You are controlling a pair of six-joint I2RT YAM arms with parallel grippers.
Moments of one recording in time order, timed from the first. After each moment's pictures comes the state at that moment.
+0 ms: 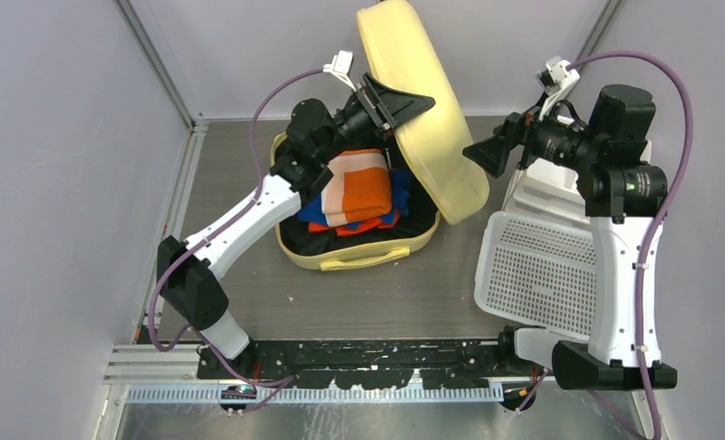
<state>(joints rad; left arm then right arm) -0.68 1.61 1.53 0.44 0.38 -1.21 -0.03 1.20 1.72 -0.83 -0.83 -0.03</state>
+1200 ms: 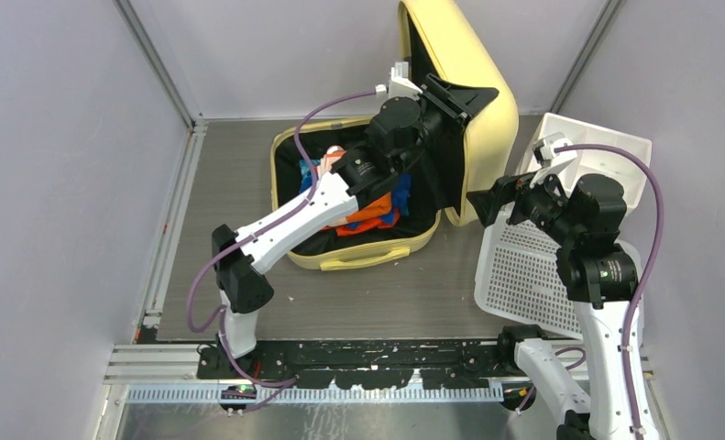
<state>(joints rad) -0.97 1.91 2.05 0.02 -0.21 -1.35 0.04 0.75 1.14 -0.62 -0.46 0.03</state>
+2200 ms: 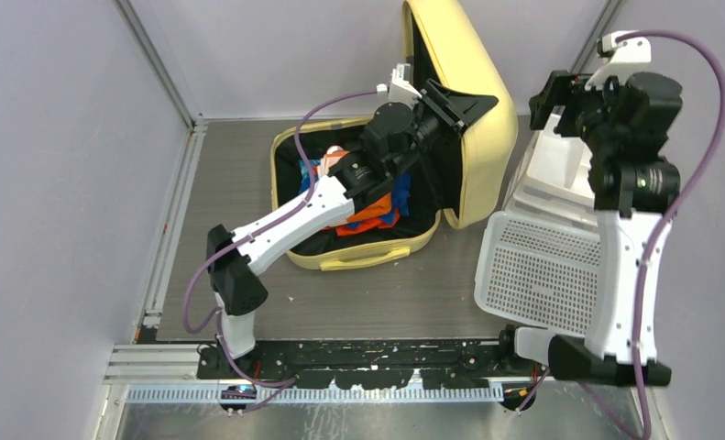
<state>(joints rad) -0.96 1.88 1.95 0.11 -0.14 -1.30 -0.09 1.17 1.79 -0.74 -0.12 -0.03</state>
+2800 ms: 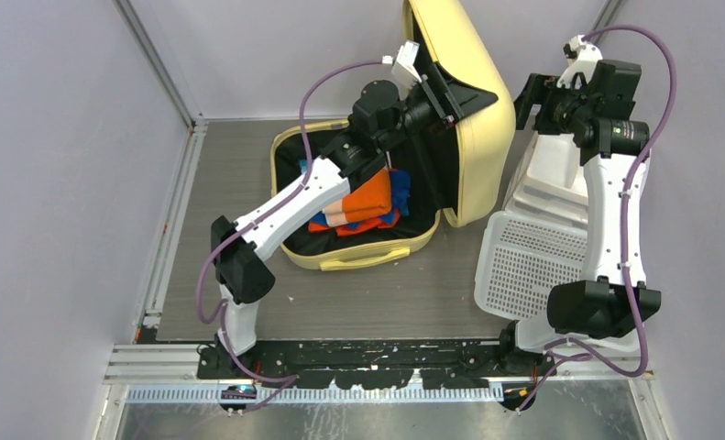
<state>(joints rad) -0.86 1.94 2.05 0.09 0.18 -1.15 -0.17 1.47 1.79 -0.78 -0.42 0.06</state>
